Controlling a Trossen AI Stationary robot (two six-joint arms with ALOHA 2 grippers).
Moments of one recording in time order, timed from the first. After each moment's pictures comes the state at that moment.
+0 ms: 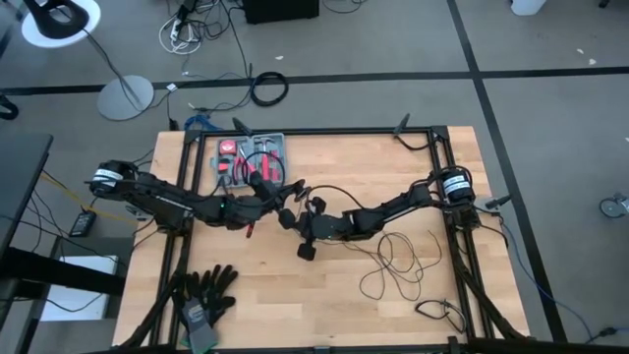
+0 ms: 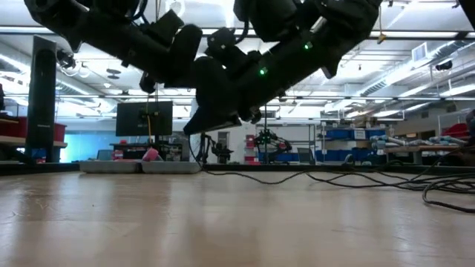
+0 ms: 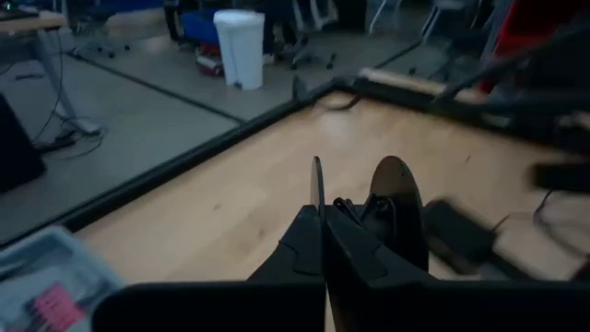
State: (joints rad) left arm -0.12 1.38 0.58 0.48 -0.76 -0.28; right arm 0.16 2.02 1.17 0.34 0.40 0.17
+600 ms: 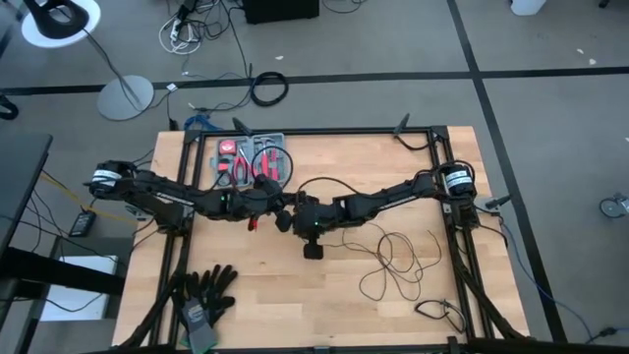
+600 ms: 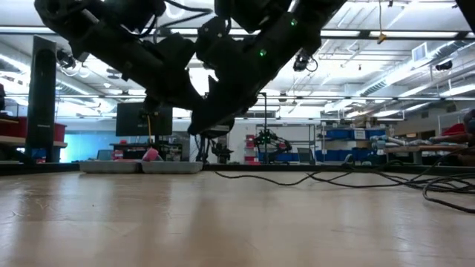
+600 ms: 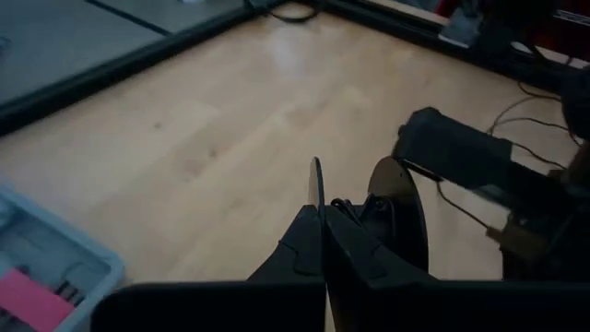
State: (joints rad) left arm -0.03 1.38 0.58 0.32 -0.44 -0.40; right arm 0.09 1.99 1.36 -0.13 0.03 0.04
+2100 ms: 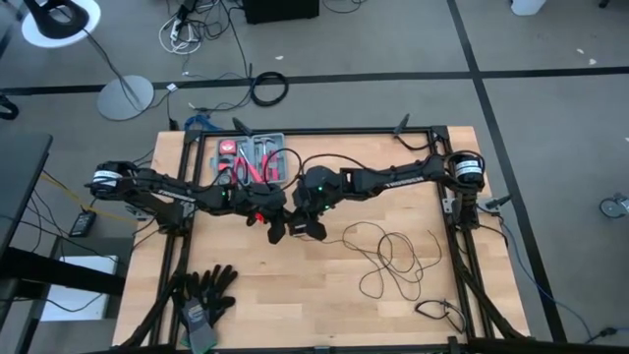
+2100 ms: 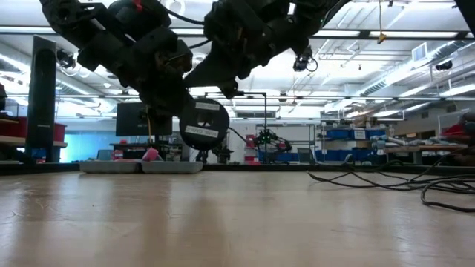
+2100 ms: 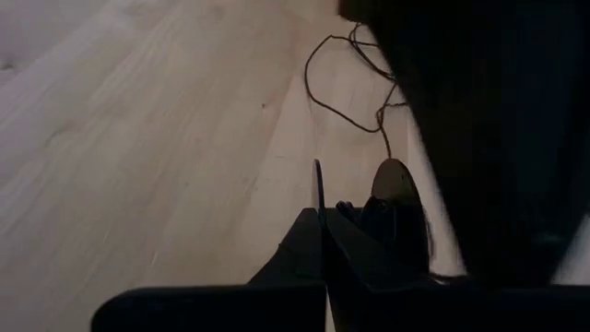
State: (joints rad) left arm 0.03 1.38 0.58 0.24 0.06 -0.40; right arm -0.06 1.91 1.36 -0.04 -0.35 0.02
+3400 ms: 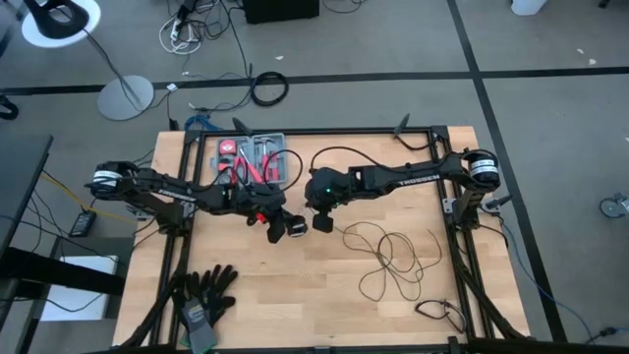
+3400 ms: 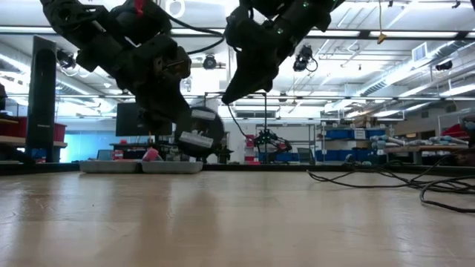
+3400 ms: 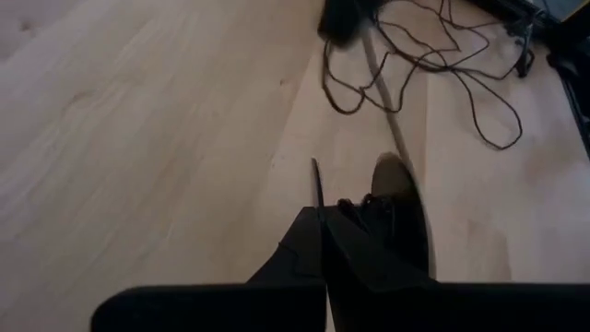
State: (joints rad) left arm 0.03 1.38 0.58 0.18 0.06 -0.43; right arm -0.05 1.79 1.34 -0.34 0.06 0.07
